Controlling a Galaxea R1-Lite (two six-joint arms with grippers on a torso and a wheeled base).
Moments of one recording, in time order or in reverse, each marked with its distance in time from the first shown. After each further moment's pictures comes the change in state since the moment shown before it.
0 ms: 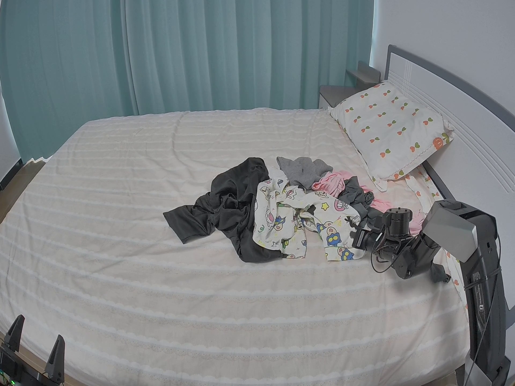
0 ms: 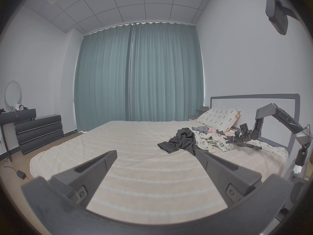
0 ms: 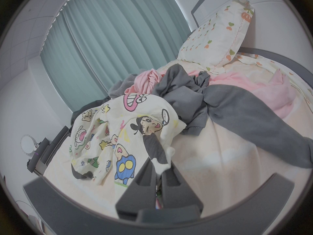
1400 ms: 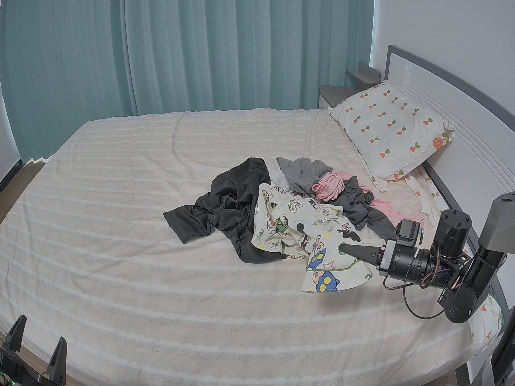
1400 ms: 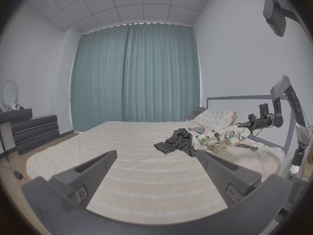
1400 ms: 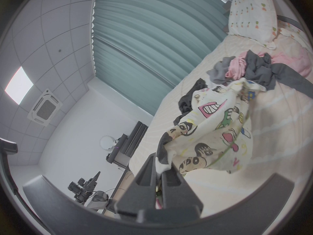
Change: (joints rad) left arm -0.001 0.001 -0.016 -0.014 -0.039 -0.031; right arm 0.196 -0.617 0.835 -0.522 0.463 0.410
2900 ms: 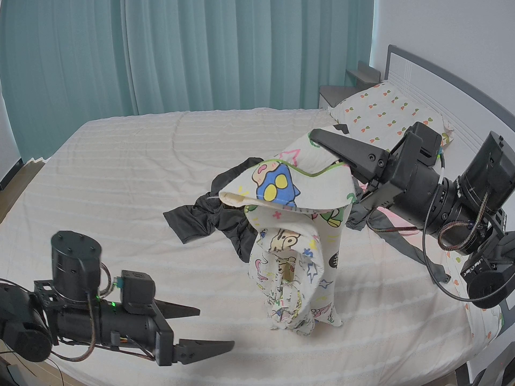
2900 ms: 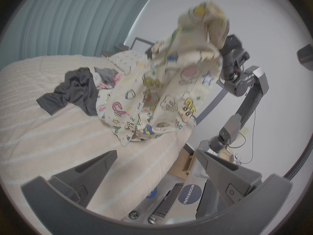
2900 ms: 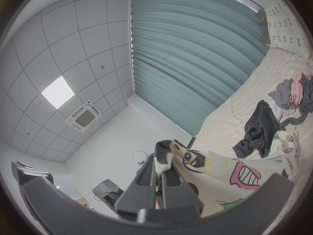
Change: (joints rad) left arm -0.588 1.506 -0.305 -0.582 -0.463 -0.153; right arm 0.342 -0.348 -0.330 0.218 -0.270 0.177
